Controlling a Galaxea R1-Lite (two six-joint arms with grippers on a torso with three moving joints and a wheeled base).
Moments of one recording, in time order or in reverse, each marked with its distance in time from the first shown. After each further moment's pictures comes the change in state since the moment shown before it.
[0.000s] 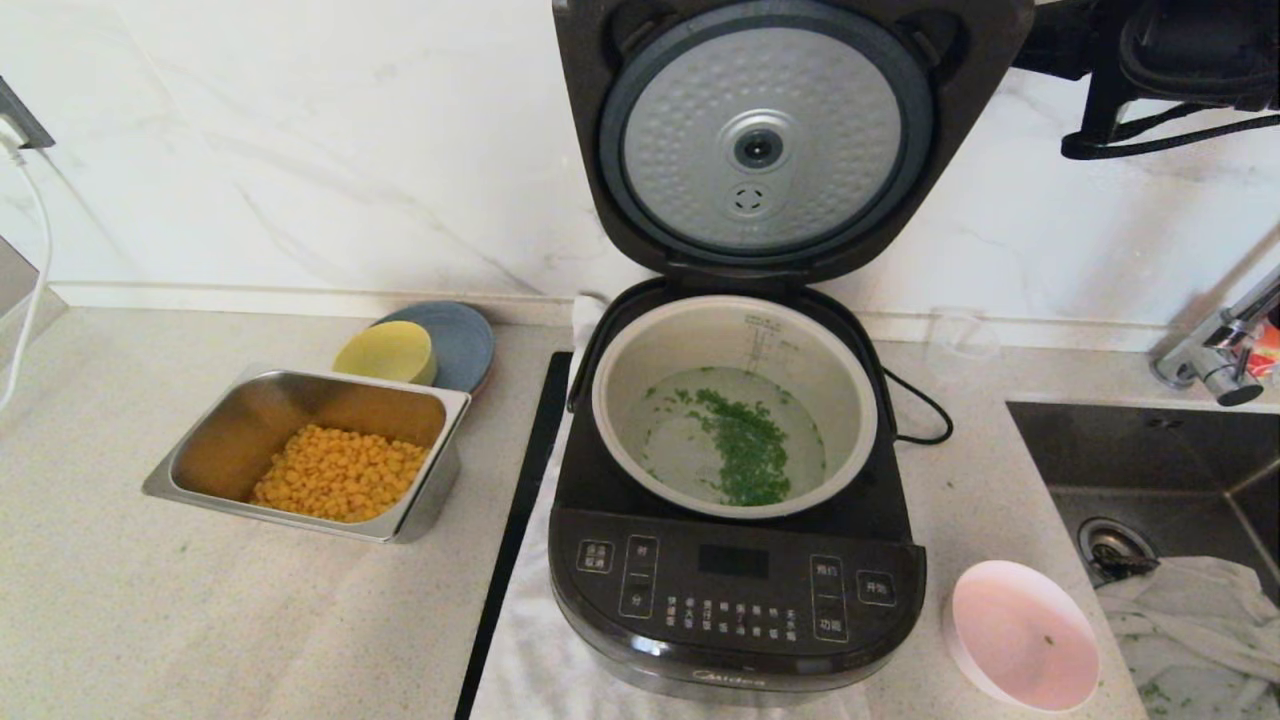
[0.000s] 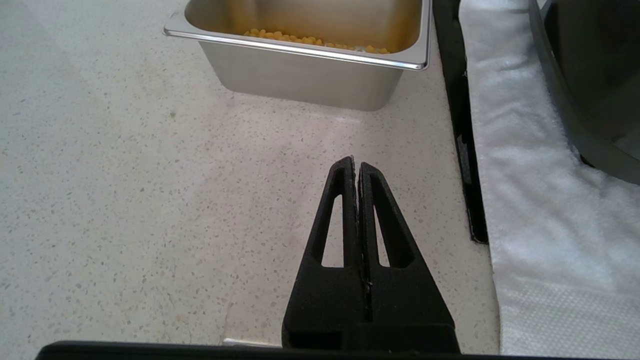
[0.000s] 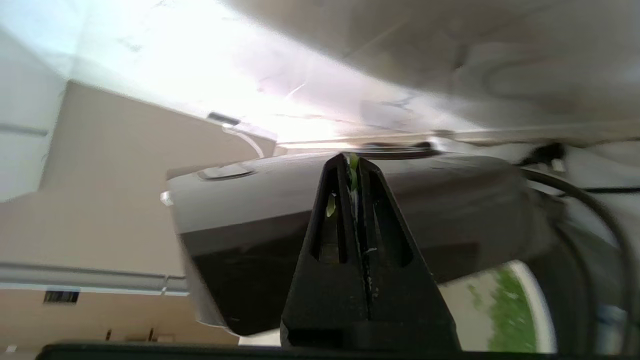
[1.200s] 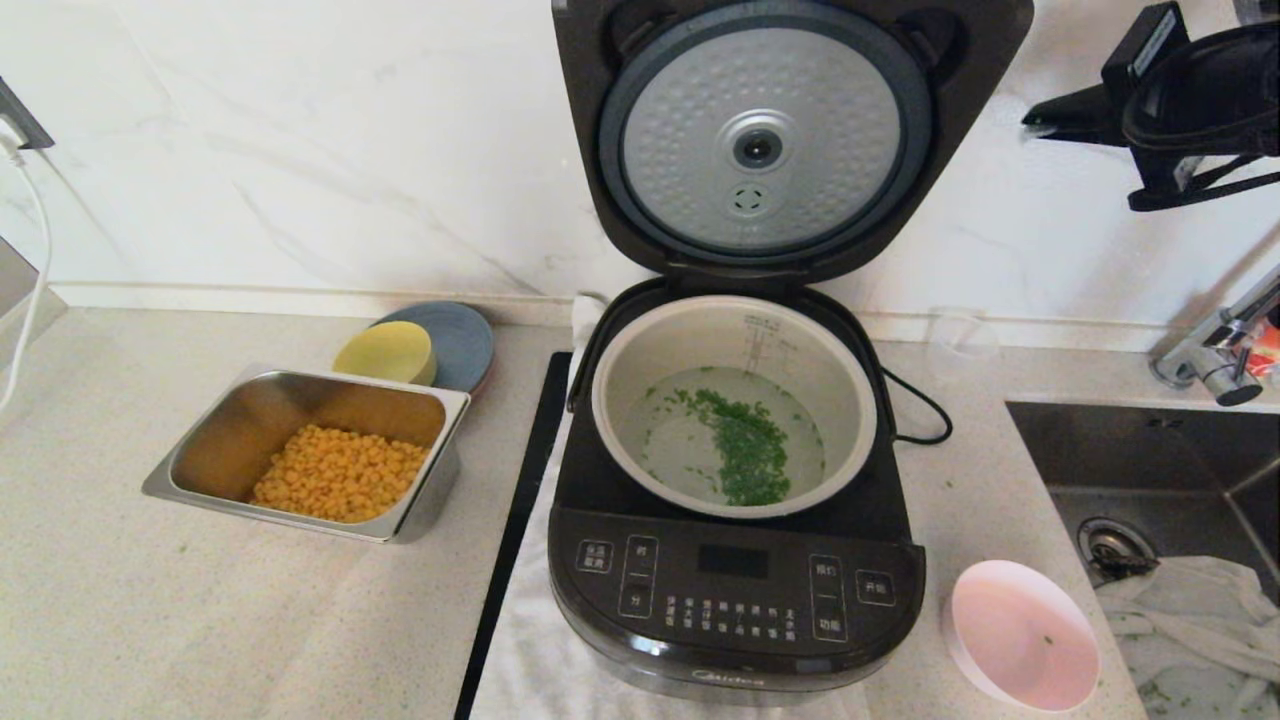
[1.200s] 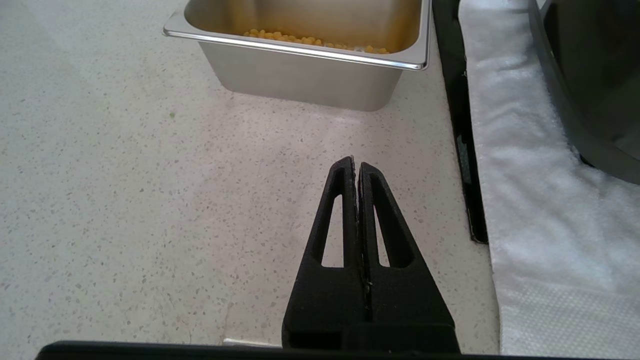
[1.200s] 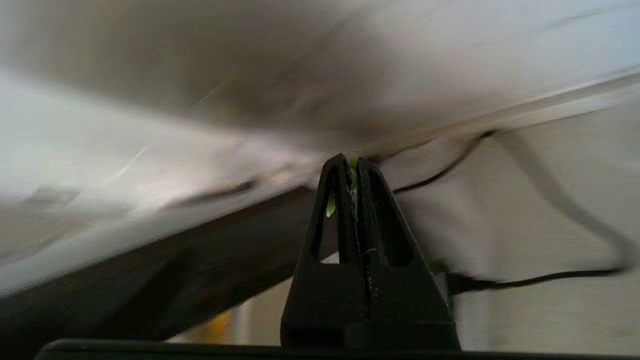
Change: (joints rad) left arm 0.000 0.000 0.000 0.000 0.000 0.000; right arm -0.060 -0.011 -0.007 0.241 -0.313 -0.154
